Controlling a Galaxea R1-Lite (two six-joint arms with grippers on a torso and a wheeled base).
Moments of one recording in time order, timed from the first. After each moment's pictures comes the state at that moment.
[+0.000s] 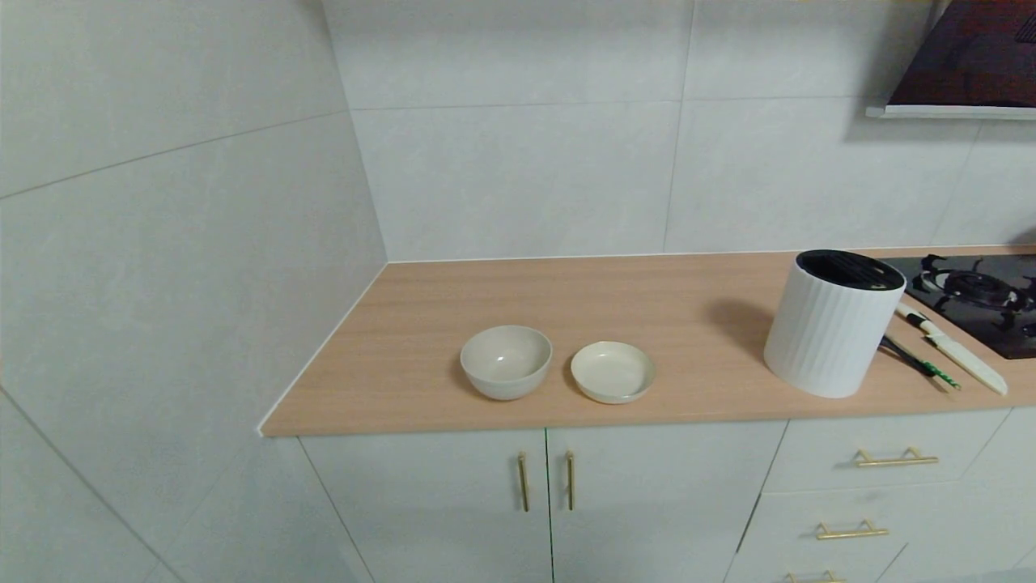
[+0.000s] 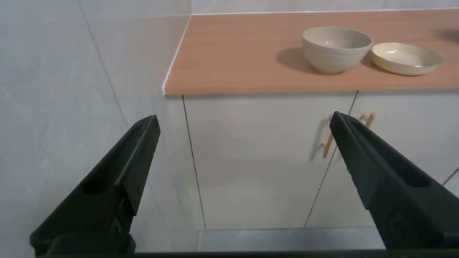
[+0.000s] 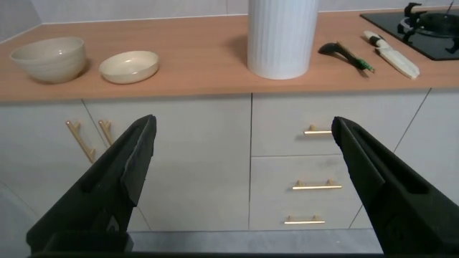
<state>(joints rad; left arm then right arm) 0.00 0.00 0.00 0.00 0.01 0.00 0.00 0.00 0.00 0.00 0.02 0.02</state>
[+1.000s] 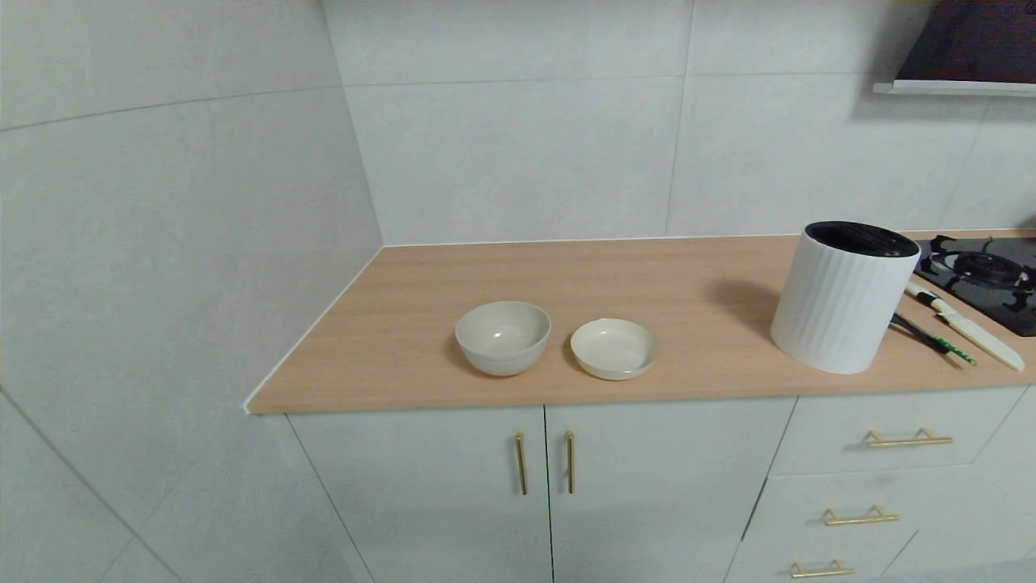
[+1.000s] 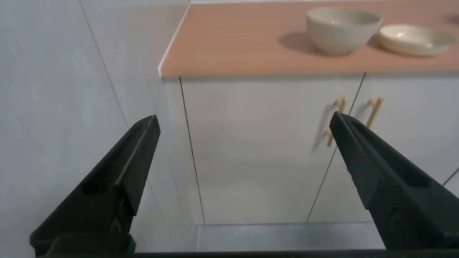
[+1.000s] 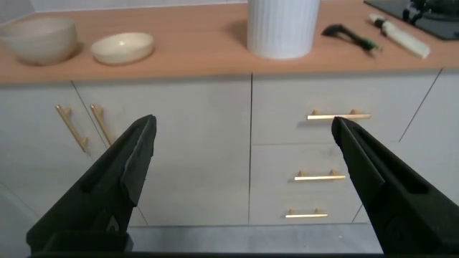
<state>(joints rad) 0.00 0.00 0.00 0.00 0.01 0.00 0.00 0.00 0.00 0.00 0.02 0.02</state>
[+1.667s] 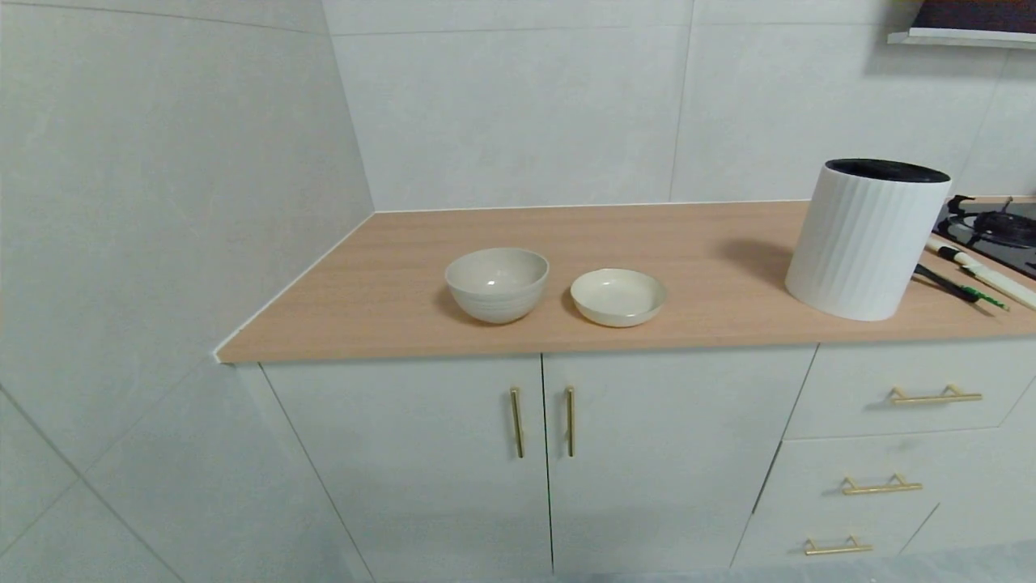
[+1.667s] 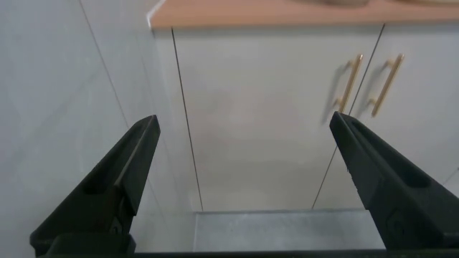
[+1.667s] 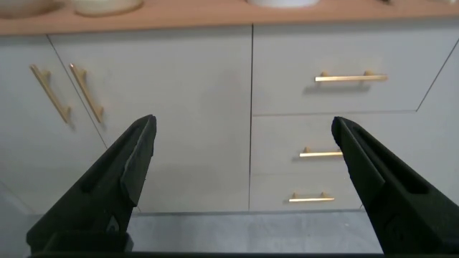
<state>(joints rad) 0.00 0.00 0.00 0.00 0.01 0.00 0.00 0.00 0.00 0.00 0.02 0.02</state>
